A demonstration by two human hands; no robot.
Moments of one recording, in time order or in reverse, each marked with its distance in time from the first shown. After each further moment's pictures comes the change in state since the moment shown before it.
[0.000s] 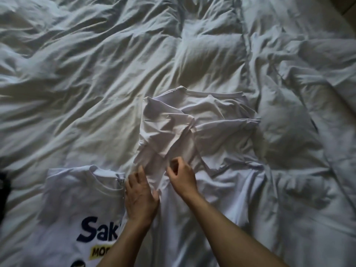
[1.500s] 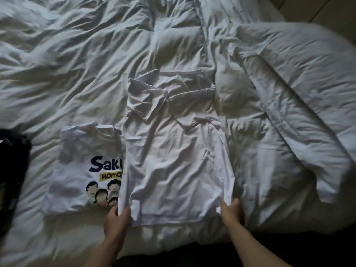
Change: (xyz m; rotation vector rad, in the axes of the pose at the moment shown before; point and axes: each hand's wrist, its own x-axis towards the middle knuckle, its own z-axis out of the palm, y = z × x) left_hand -0.245 -0.110 -0.015 -0.756 -0.234 -0.637; right_hand -0.310 0.176 -0.089 0.096 0.314 0.847
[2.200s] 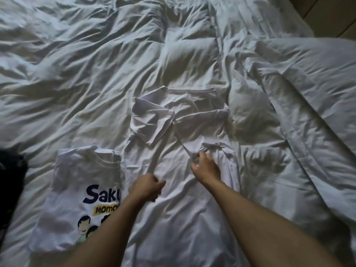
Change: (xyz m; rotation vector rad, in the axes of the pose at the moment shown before) left_hand 0.045 0.218 0.077 0.756 -0.389 0.291; right_hand 0.045 -0.248 0.034 -0.473 -0.159 -0.775
